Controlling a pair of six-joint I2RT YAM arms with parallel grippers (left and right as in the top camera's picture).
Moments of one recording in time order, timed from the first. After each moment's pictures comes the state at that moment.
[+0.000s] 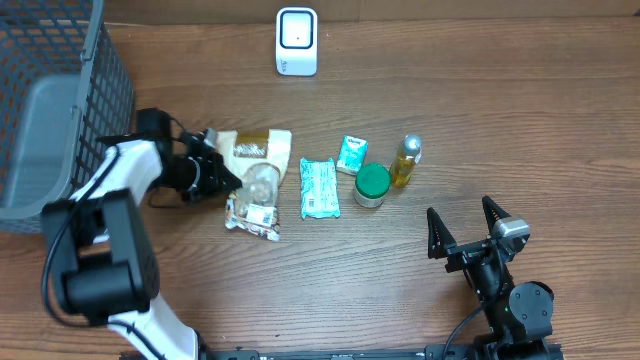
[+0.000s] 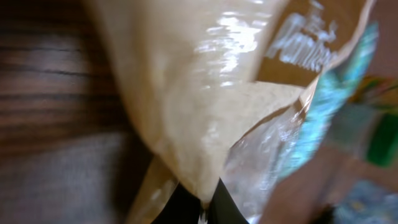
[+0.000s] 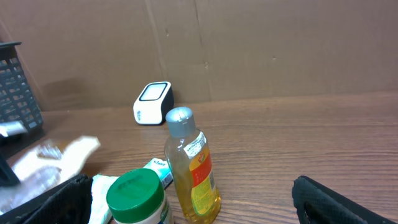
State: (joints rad) left arm 0.18 1.88 1.17 -0.79 0.69 -0.06; right arm 0.16 0.01 0.02 -0.03 -0.09 0.17
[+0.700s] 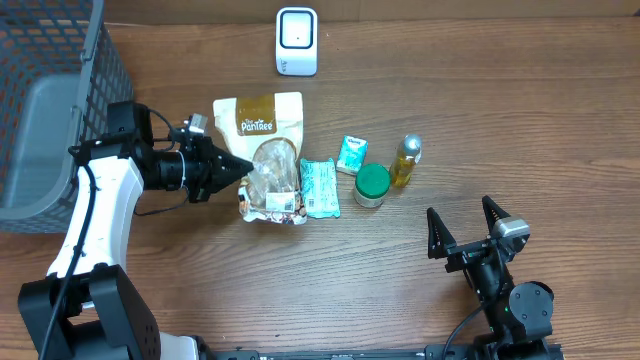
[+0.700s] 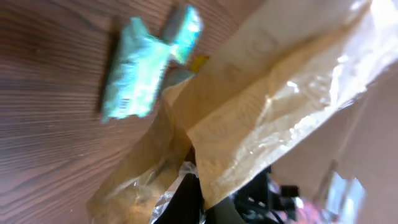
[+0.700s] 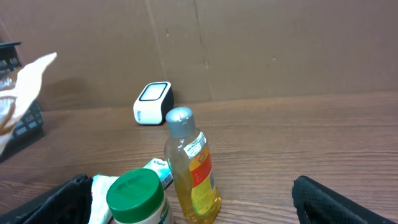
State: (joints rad) left arm 0.18 1.62 1.17 -0.97 1.02 -0.36; right arm 0.16 0.01 0.02 -0.03 -0.09 0.17
